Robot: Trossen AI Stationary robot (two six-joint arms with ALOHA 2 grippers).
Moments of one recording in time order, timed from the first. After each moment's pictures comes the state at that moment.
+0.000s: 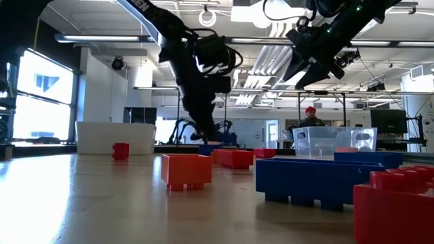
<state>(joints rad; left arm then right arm) 0.43 1.94 1.33 -0.51 0.02 0.25 -0.31 1.08 0.78 -0.38 0.33 0.54</state>
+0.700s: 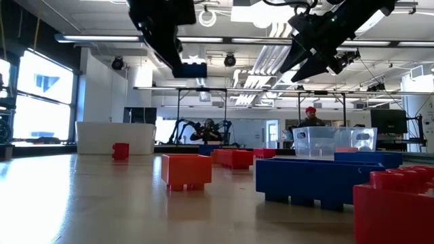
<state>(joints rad) 0.25 1.48 1.23 -0.77 0.01 0.10 -0.14 1.08 0.78 -0.36 0.39 0.57</state>
